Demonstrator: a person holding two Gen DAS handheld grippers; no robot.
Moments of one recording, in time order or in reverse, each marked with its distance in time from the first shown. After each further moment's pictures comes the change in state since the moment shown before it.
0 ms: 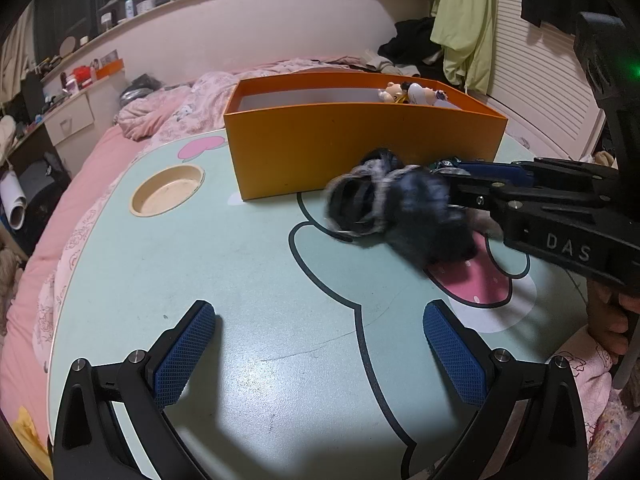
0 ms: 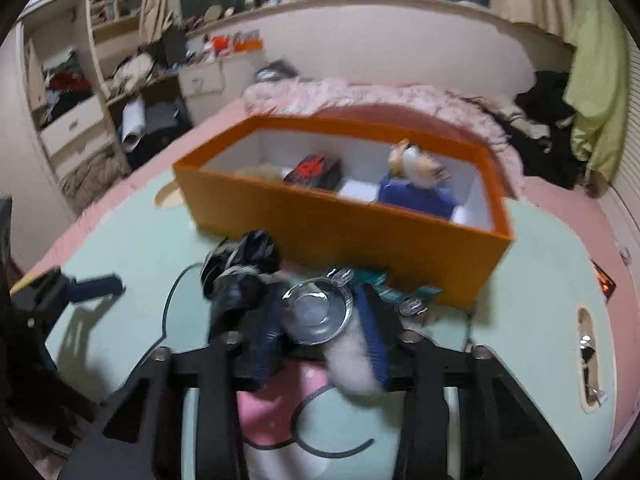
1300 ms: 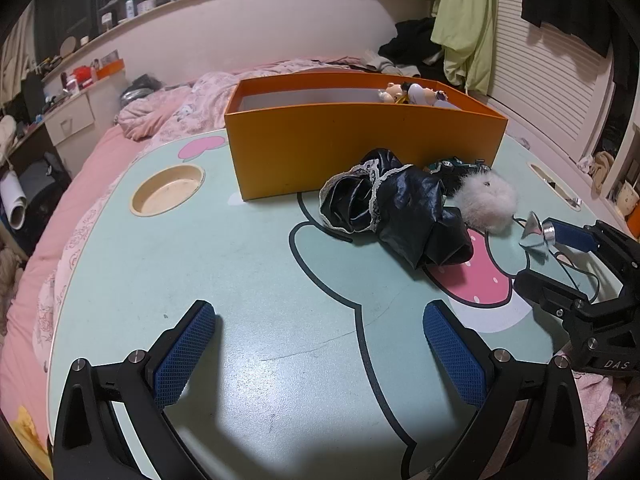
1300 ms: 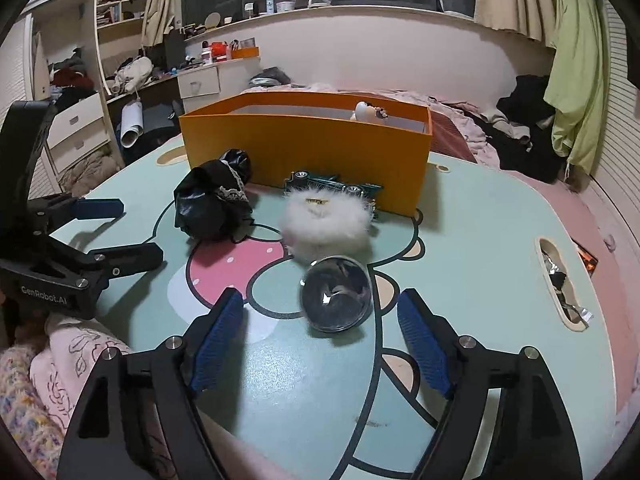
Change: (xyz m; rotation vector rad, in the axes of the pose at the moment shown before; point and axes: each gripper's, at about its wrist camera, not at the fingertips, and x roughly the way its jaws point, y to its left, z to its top) left arm -0.001 0.001 0.000 0.001 -0.001 0.001; right arm -0.043 -0.020 -0.078 0.011 -0.065 -0.047
